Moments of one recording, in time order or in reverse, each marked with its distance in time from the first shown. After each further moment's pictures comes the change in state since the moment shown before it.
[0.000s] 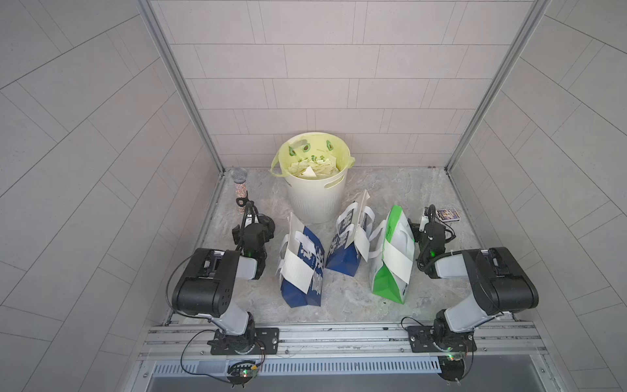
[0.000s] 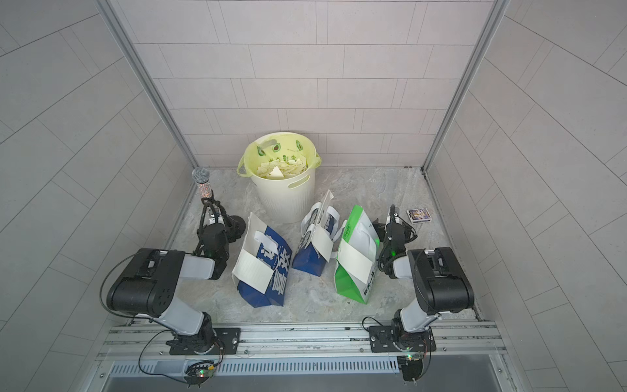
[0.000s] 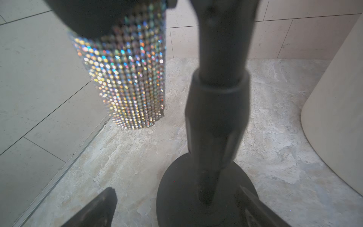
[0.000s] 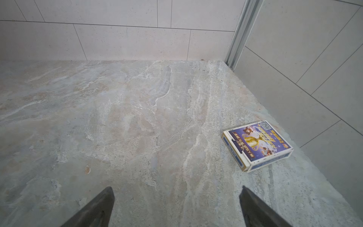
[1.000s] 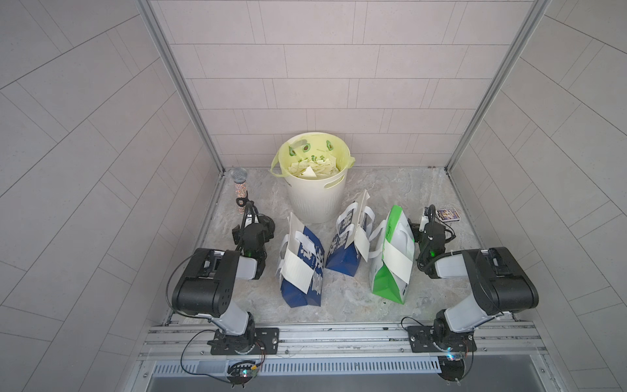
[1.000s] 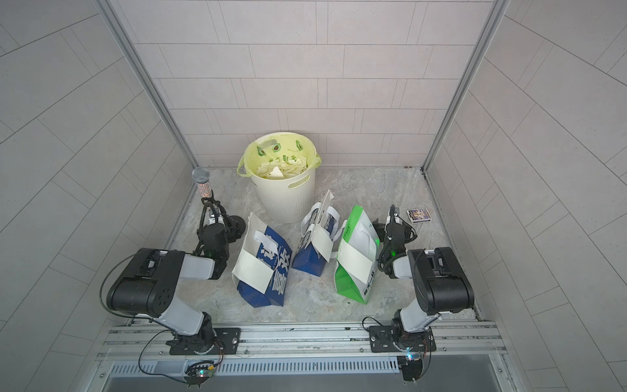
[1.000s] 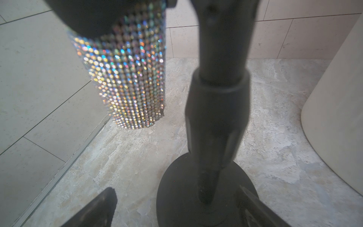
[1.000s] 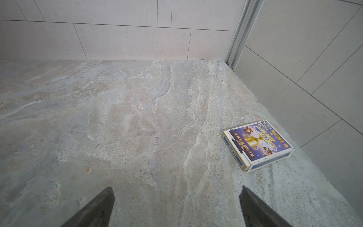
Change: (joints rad) left arm 0.000 -0.001 0.000 -0.002 0.000 0.000; right arm 0.000 -0.002 -0.001 0.000 -0.001 0.000
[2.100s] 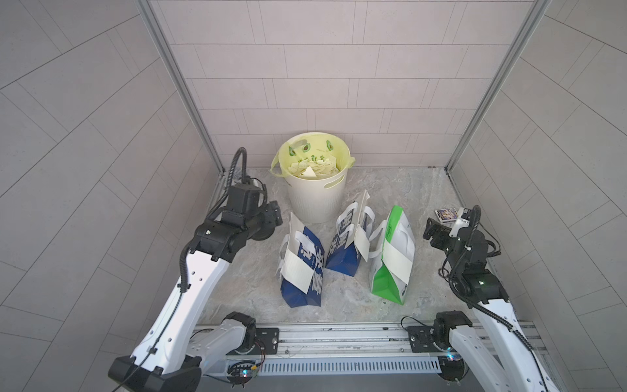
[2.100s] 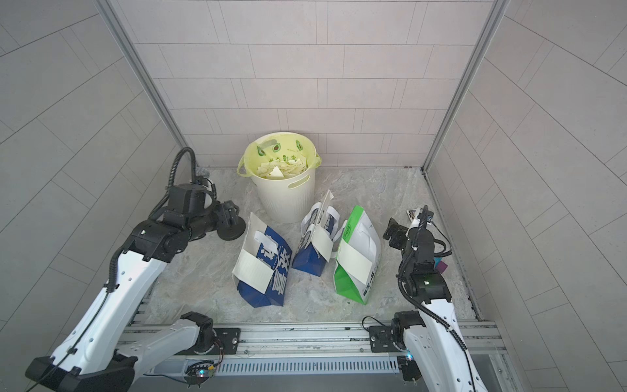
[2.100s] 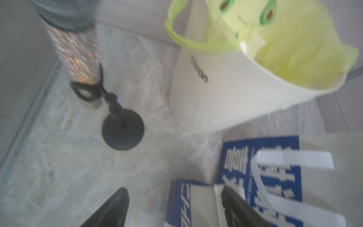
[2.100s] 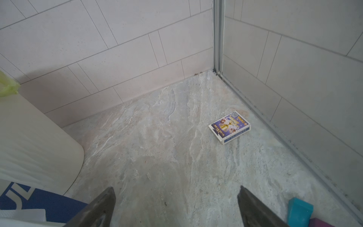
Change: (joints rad) left arm -0.261 -0.522 0.935 -1.850 0.348 -0.459; right arm -0.002 -0.928 0.223 -1.197 -0.079 0.355
